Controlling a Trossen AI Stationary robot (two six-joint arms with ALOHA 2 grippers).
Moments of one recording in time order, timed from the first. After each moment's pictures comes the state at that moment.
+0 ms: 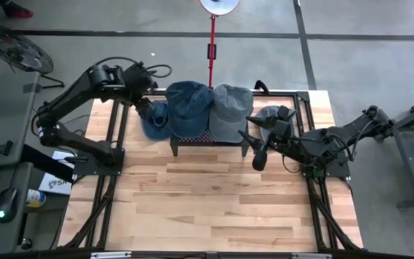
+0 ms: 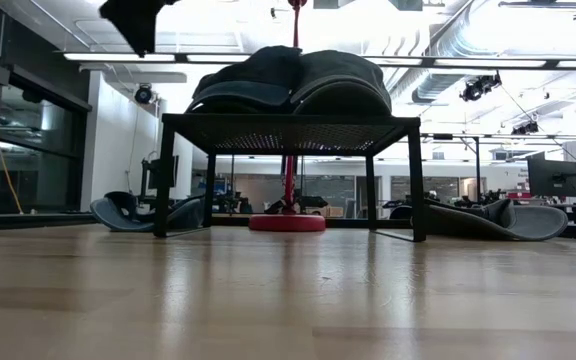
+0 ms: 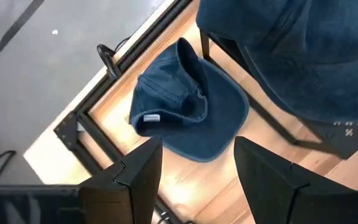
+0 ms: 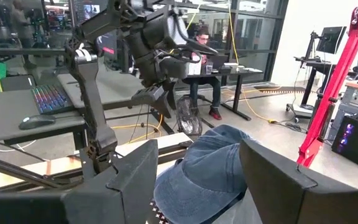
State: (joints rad) left arm 0.46 1.29 1.68 -1.54 -0.29 -0.26; right arm 0.43 1.19 1.25 -0.10 0.93 0.02
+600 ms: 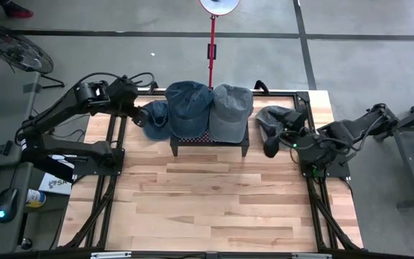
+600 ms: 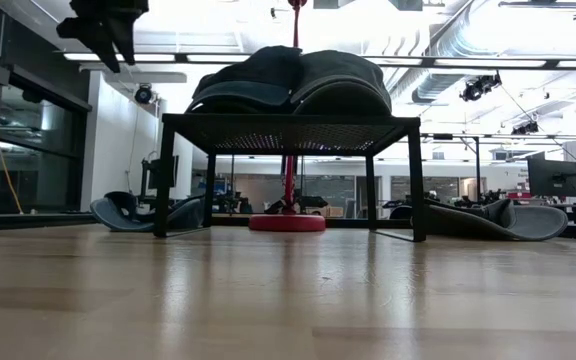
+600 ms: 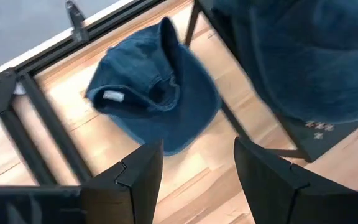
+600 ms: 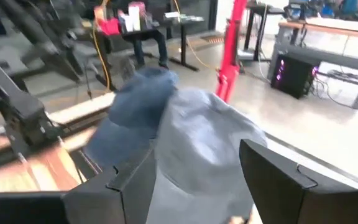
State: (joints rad) left arm 0.46 1.02 1.33 -1.35 -0.19 -0.51; right arm 0.43 1.08 1.25 -0.72 1.13 0.56
